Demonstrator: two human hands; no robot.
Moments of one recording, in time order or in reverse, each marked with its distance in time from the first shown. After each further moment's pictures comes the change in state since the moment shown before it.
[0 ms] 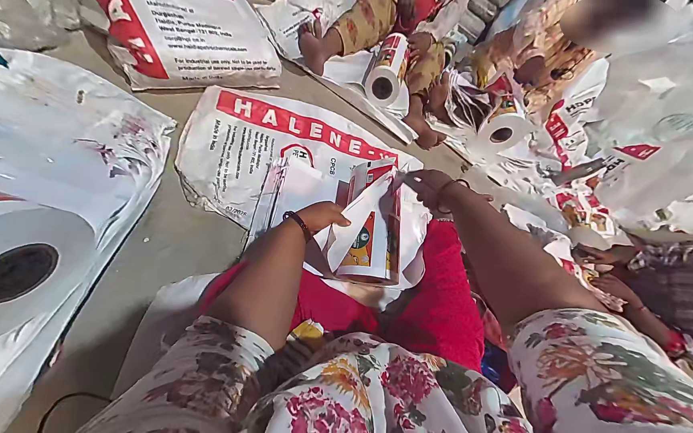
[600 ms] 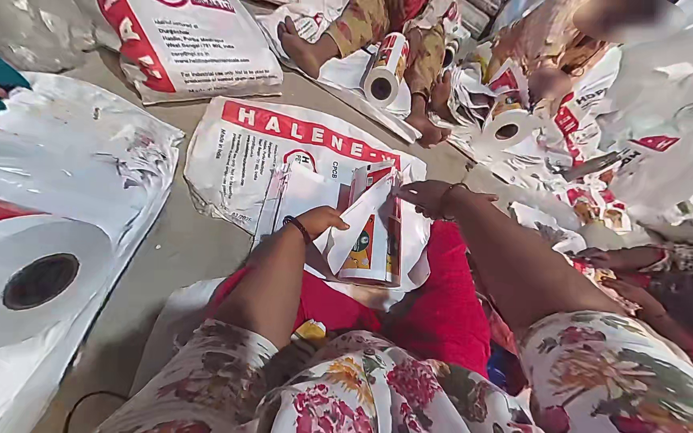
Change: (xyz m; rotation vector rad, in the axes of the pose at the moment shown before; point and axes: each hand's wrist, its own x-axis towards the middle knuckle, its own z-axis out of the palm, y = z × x) left_hand -0.002 0.001 -0.001 -0.009 0.070 -0.049; right_hand -0.007 0.002 0.003 -0.005 -0.141 -0.022
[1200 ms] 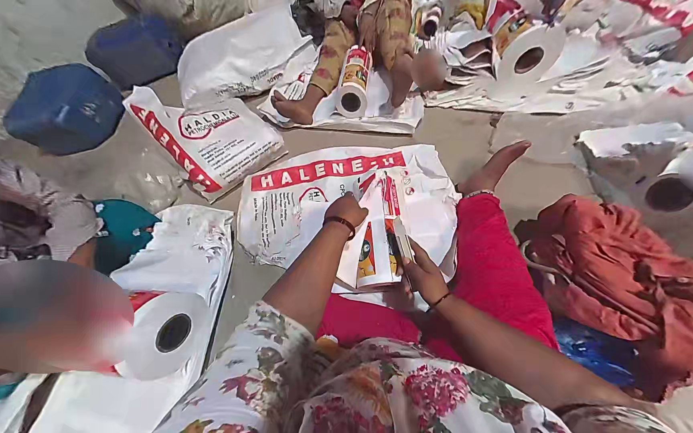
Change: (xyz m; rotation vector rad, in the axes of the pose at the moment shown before) left_hand 0.050 0.104 0.077 1.111 0.486 -0.268; right_hand -0.058 0.073 0.218 1.344 0.232 -0.506
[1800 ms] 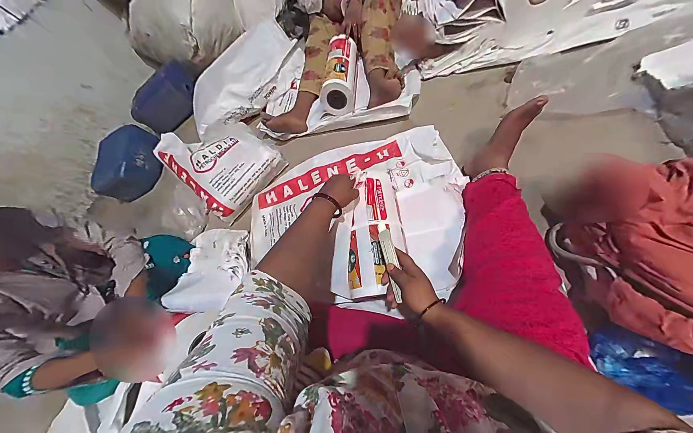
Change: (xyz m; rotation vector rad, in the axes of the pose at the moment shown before) left_hand 0.087 0.052 -0.014 0.348 -0.102 0.208; right_hand 0.005 -0.011 -0.012 0.293 -0.034 0.197
